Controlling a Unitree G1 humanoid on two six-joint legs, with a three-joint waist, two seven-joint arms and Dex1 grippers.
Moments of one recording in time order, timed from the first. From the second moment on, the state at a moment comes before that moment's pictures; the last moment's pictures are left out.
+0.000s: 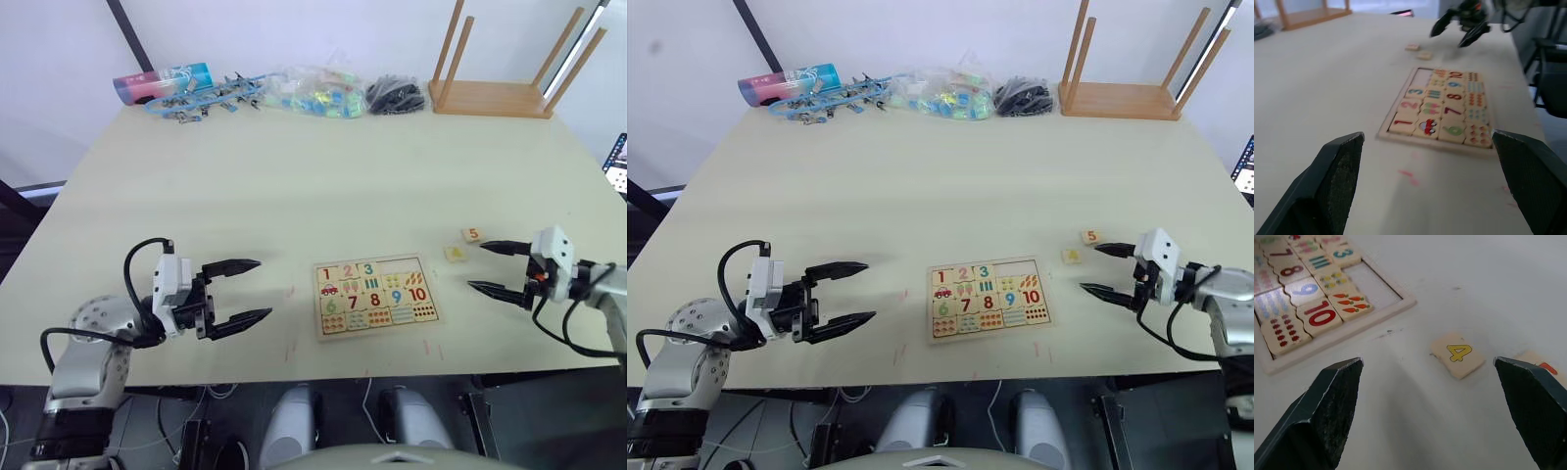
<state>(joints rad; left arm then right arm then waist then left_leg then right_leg) 0.00 0.70 0.20 -0.04 -0.55 0.01 -1.40 -0.32 -0.78 -0.07 0.44 0.31 -0.09 1.35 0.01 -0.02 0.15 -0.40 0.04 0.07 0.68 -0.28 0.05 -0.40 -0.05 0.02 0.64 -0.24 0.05</state>
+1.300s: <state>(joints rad) -0.04 0.71 0.18 0.01 -0.56 -0.03 -1.55 -0.85 -0.70 0.16 1.12 -0.02 -0.44 1.60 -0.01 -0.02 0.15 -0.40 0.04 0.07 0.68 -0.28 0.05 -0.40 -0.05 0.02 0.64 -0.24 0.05</state>
